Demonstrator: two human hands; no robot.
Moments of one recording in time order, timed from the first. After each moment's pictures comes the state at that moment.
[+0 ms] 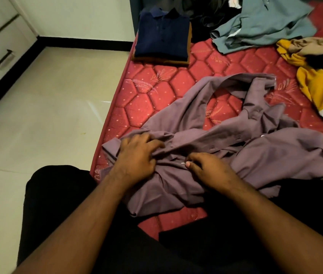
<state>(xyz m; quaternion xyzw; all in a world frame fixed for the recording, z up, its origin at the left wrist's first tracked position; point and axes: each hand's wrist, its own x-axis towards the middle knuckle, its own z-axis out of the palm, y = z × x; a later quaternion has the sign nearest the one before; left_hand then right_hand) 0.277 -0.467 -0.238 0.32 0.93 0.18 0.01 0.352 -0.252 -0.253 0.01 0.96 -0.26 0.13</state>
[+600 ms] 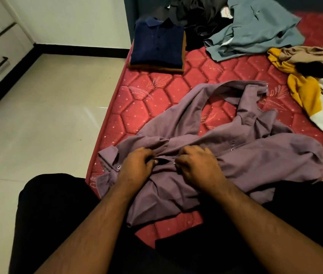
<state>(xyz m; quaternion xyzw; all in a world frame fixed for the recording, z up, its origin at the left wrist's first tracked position) 0.275 -0.455 -0.269 0.20 0.92 0.33 0.05 0.340 -0.267 -0.246 -0.07 0.99 -0.09 -0.04</state>
